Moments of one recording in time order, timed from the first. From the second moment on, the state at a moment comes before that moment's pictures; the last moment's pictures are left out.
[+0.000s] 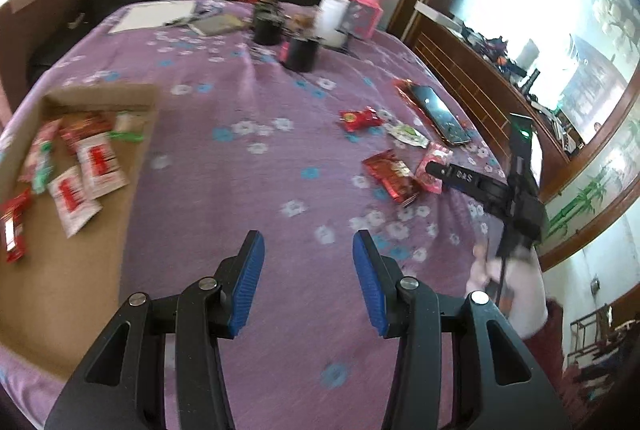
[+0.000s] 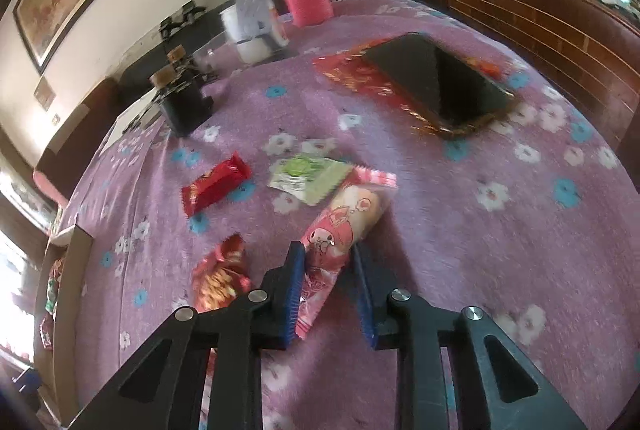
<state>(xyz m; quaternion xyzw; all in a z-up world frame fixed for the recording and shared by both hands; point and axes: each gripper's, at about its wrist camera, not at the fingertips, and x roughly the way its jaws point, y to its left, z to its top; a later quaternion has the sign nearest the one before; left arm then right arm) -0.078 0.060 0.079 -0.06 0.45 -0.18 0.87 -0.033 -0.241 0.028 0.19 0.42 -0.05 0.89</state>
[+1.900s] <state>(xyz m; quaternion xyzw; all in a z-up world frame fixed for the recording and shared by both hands) -0.076 0.080 0.073 -0.13 0.41 -0.16 0.89 -0.060 -0.261 0.051 0.29 0.31 0.03 0.90</state>
